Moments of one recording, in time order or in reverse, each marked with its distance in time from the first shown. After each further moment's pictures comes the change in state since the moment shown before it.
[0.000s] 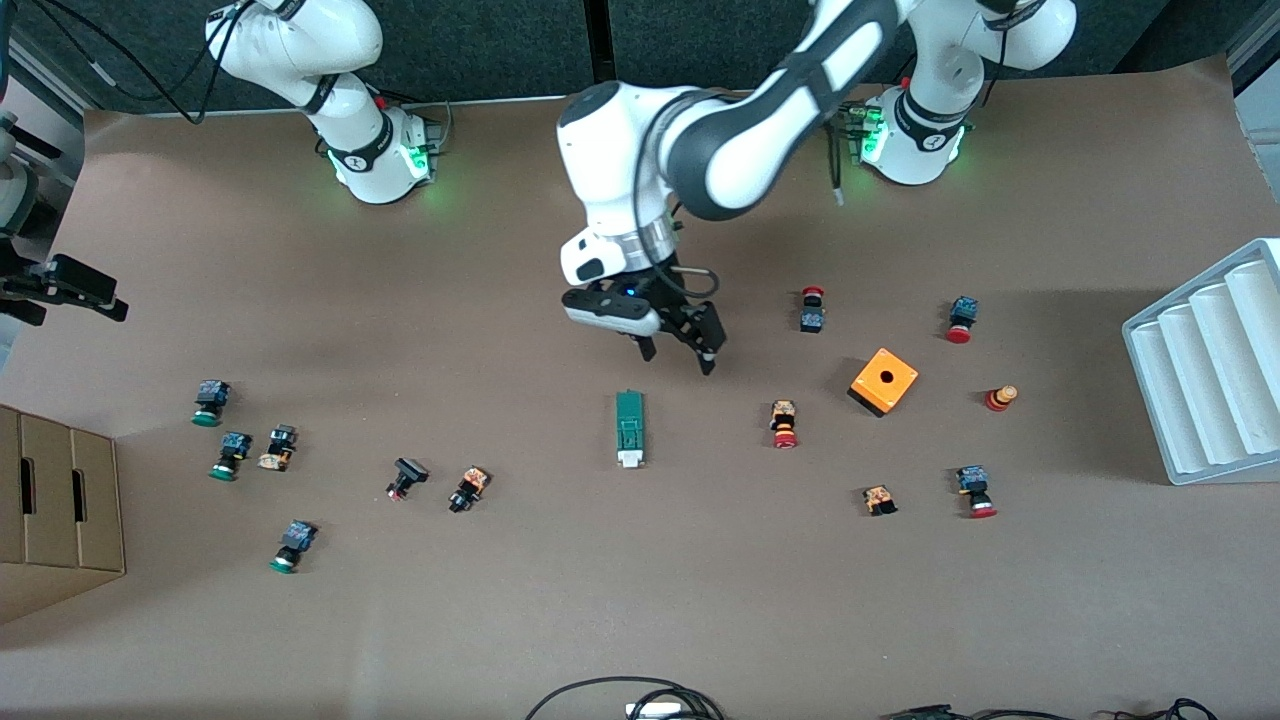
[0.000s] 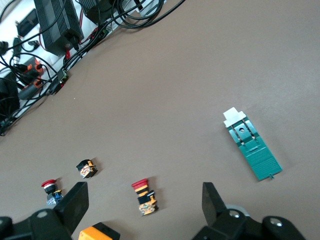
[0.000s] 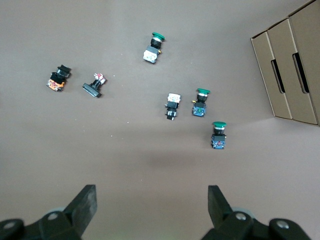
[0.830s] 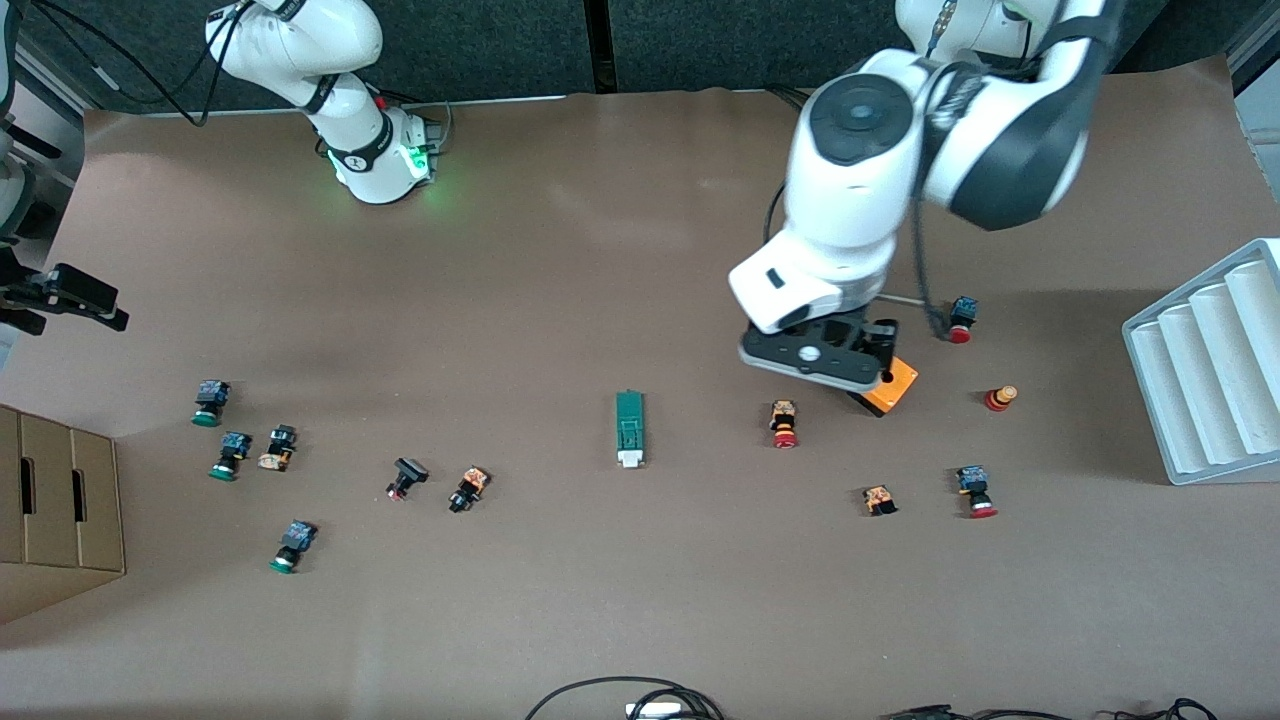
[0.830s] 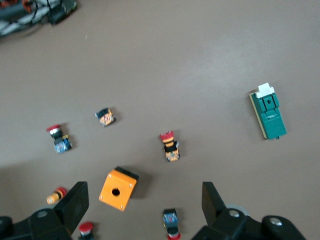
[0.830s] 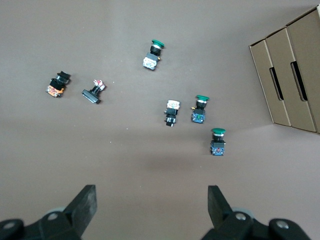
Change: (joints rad) left arm 0.306 -0.132 0.002 0.107 -0.449 -0.243 0.307; right arm 0.002 0.009 0.002 0.001 0.000 0.030 0.000
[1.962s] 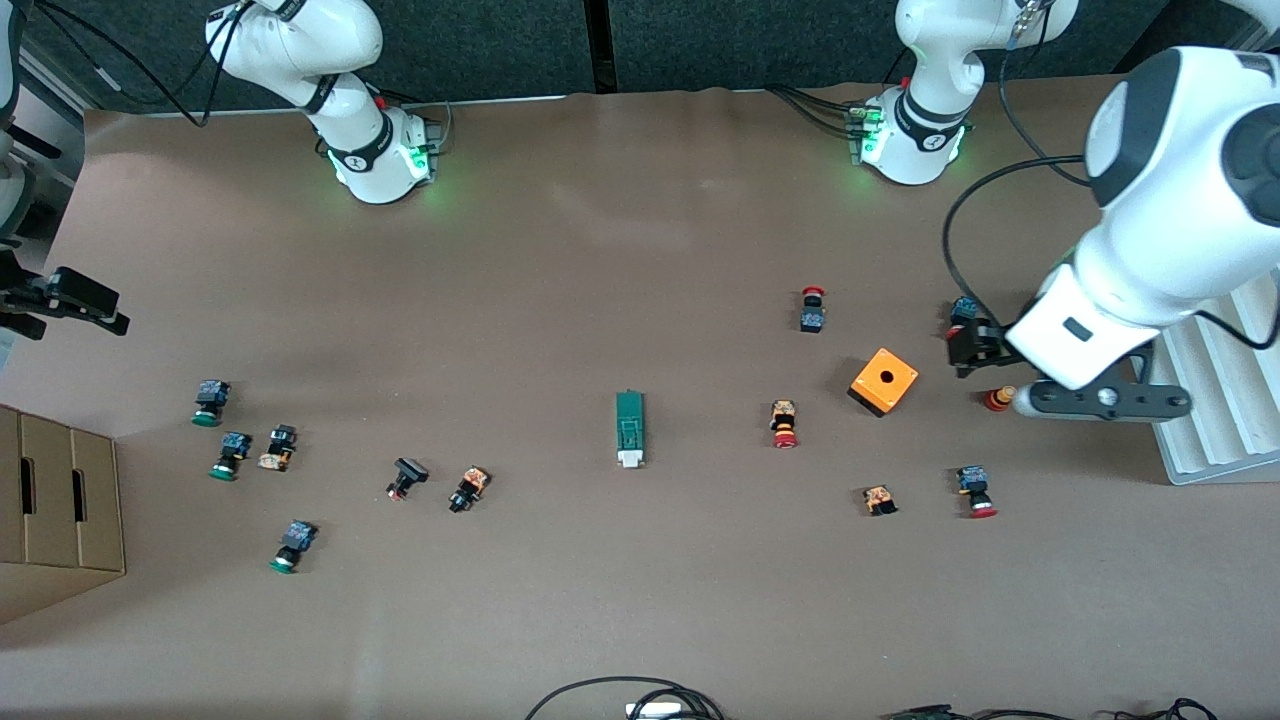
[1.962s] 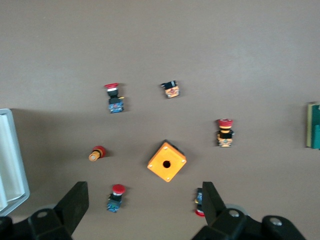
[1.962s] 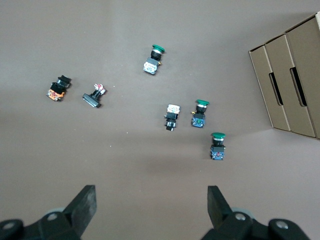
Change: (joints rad) left arm 0.298 -0.080 0.047 -0.027 -0.123 -0.107 0.108; right arm 0.001 0.004 0.004 0.000 0.000 0.020 0.000
